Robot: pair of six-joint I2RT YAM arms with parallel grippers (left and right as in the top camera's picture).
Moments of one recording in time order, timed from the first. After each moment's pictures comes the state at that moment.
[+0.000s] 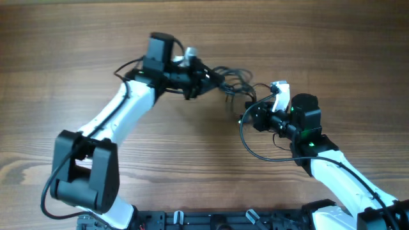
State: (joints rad) left arm -0.29 1.76 1.19 -0.24 1.02 -1.17; right arm 0.23 1.28 0.44 0.28 -0.48 0.45
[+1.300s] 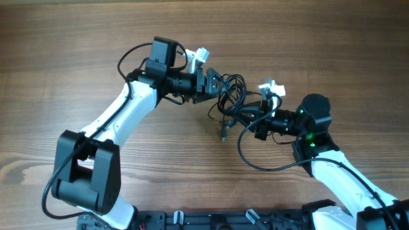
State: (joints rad) left arm -0.33 1.76 1.19 -0.36 1.06 -0.56; right arm 0.22 1.29 0.43 0.68 -1.08 0.47
